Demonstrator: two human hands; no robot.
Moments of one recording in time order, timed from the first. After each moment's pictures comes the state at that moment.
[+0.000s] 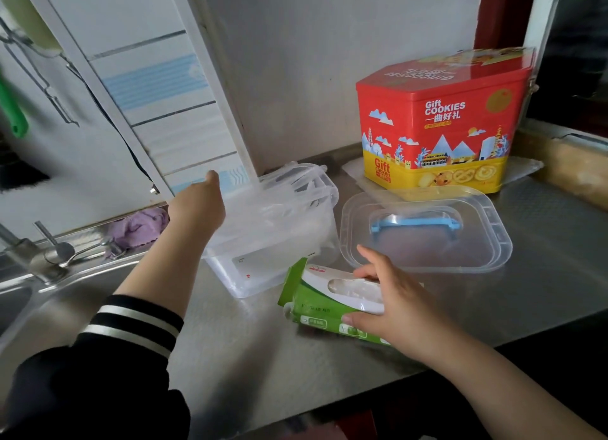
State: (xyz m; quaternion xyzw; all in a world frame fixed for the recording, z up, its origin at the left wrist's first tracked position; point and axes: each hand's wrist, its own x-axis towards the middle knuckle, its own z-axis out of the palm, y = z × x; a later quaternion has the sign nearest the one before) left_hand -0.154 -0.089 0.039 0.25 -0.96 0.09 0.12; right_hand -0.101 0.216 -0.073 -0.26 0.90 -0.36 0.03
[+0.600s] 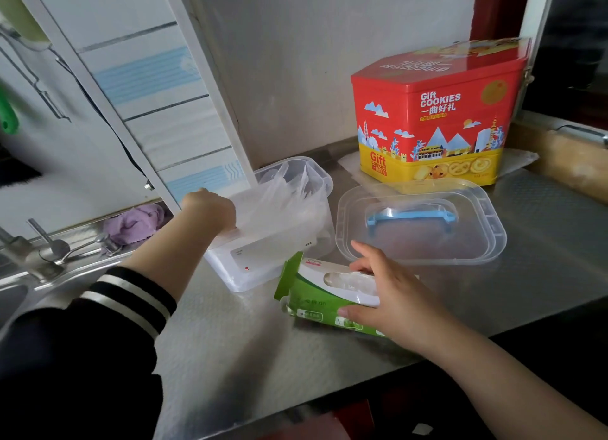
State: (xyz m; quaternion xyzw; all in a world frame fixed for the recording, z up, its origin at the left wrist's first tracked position) left_hand -0.166 -0.076 0.035 0.19 -0.92 0.32 -0.15; right_hand -0.099 0.216 -0.068 -0.27 0.90 -0.35 0.03
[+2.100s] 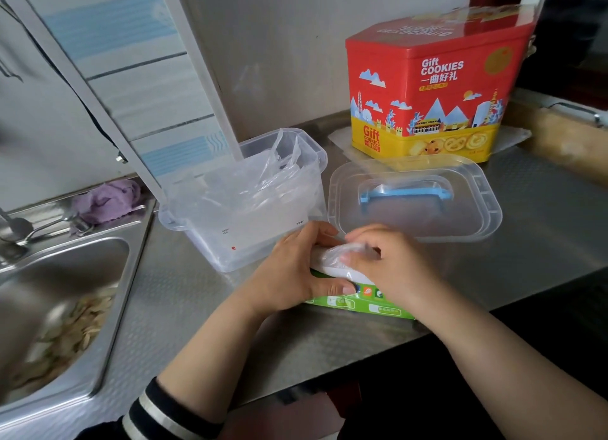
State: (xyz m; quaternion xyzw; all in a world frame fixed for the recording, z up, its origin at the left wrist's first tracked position) left_hand -0.093 0.021 -0.068 -0.14 -0.92 -0.36 0.03; right_hand -0.112 0.203 -0.067 -0.17 0.86 -0.49 0.02
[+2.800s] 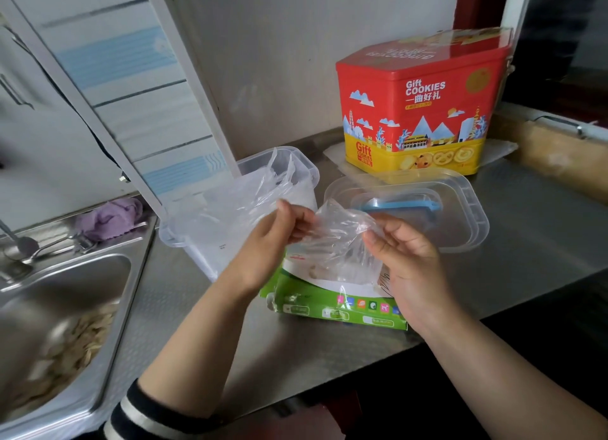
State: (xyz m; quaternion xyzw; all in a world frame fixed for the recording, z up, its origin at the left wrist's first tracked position) left_hand -0.096 0.021 -0.019 -0.05 -0.81 -0.58 0.06; right_hand -0.108 0.215 -0.067 -0.13 0.48 -0.87 0.00
